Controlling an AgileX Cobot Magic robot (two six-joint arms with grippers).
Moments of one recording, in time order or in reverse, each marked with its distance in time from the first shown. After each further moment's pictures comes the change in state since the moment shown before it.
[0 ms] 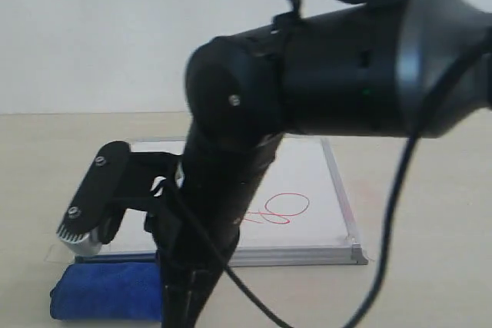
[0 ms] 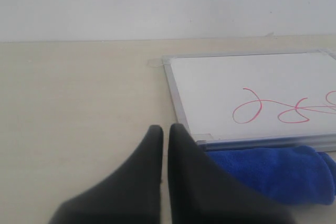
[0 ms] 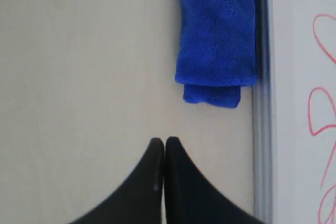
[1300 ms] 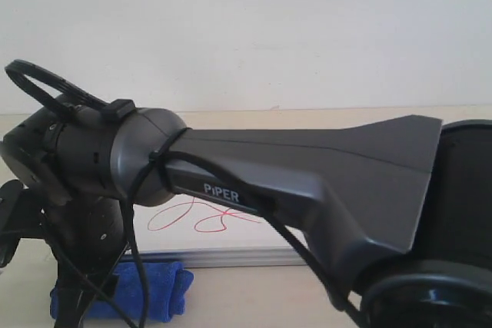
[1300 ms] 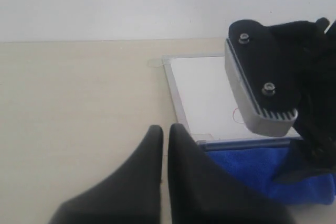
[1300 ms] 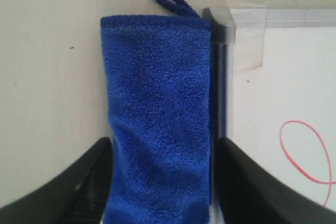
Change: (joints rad) left arm 0.000 0.000 0.000 0.000 0.000 0.000; right arm 0.109 0.533 -0.650 -0.250 0.169 0.174
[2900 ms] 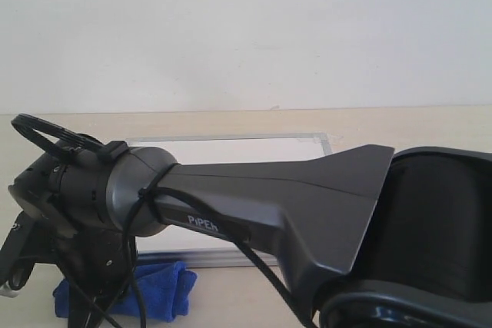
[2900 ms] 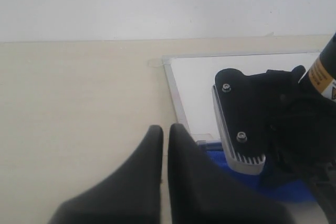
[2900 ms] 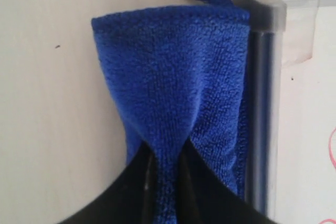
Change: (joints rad) left arm 0.000 0.000 0.000 0.000 0.000 0.000; right arm 0.000 0.077 -0.002 -0.027 -0.022 0.071
